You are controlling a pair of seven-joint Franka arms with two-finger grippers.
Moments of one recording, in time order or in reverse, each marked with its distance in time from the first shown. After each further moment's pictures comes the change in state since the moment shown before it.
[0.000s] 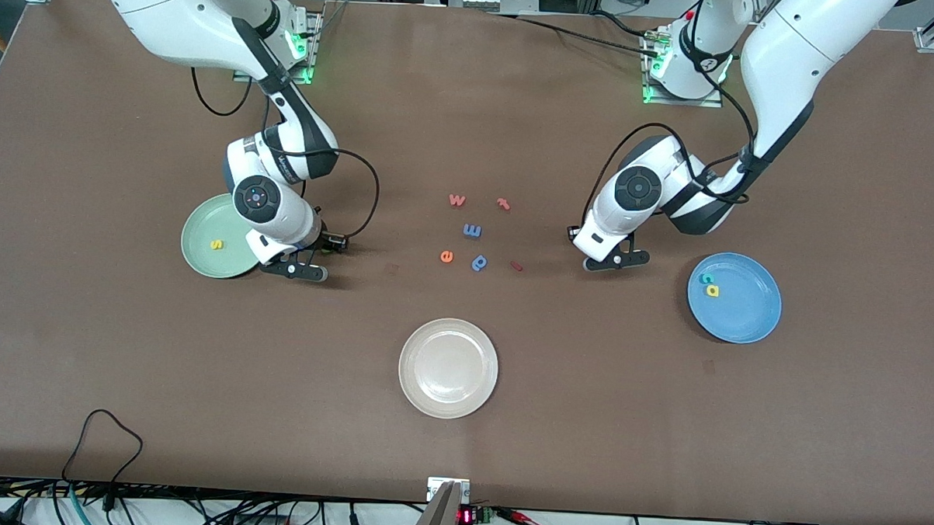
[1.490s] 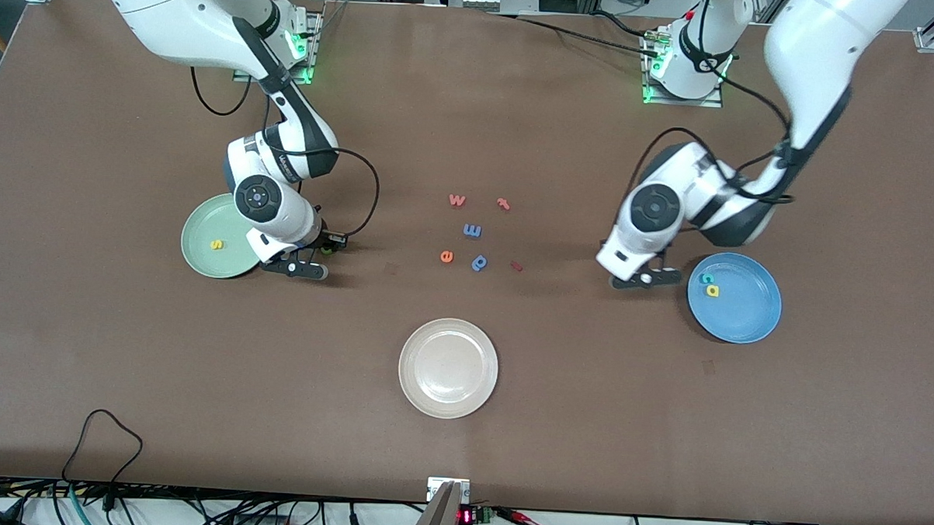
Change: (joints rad) left arm 0.064 -0.073 0.006 0.214 0.022 -0.414 0.254; right arm 0.001 -0.012 -0.012 -0.008 -0.002 -0.007 -0.009
